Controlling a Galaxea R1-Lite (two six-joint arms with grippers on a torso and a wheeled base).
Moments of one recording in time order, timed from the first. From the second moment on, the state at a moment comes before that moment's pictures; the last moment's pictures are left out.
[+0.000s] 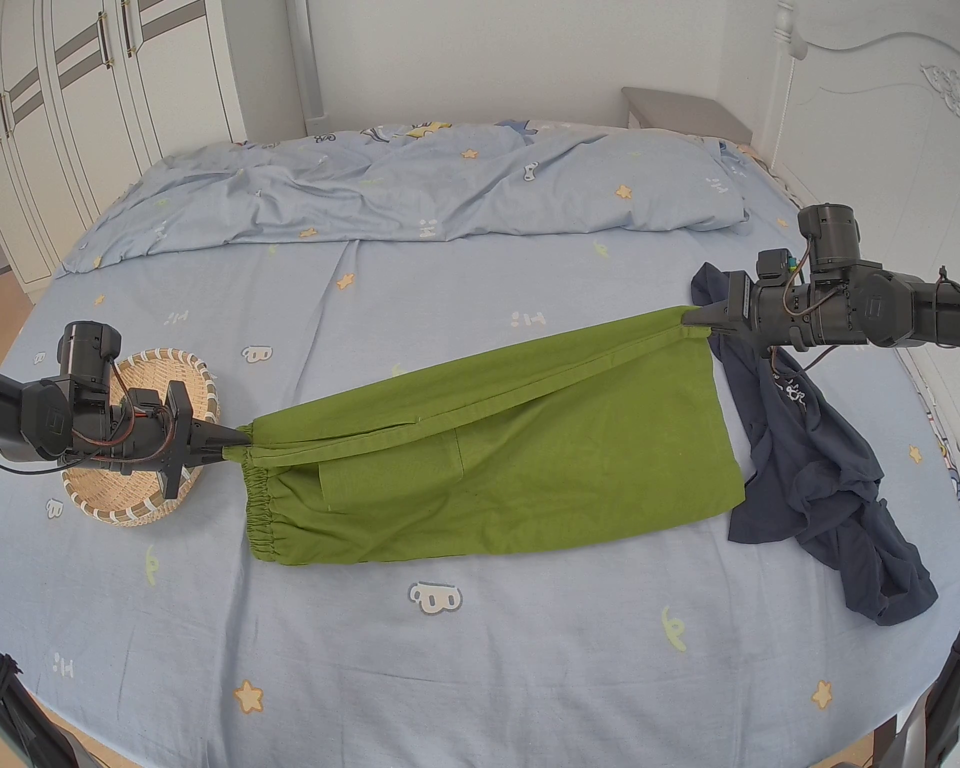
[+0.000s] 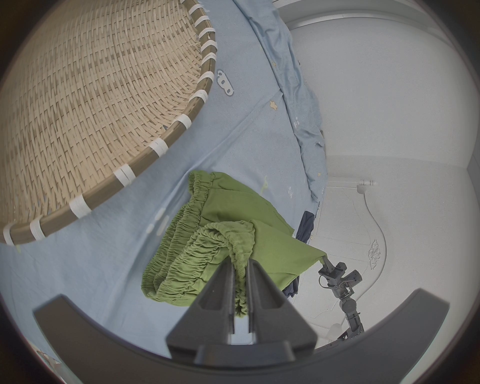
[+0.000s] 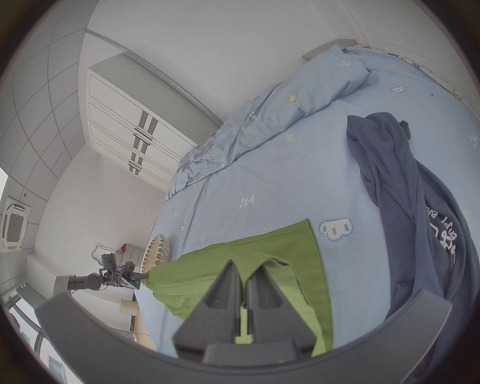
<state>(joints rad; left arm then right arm) 0.17 1.84 -1.07 -0.03 -0.80 -0.77 0.10 2.04 -1.66 0.12 0.57 0.35</state>
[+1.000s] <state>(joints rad) 0.17 1.90 -1.08 -0.03 -0.80 -0.75 0.14 2.02 -1.66 0.18 0.54 0.35</state>
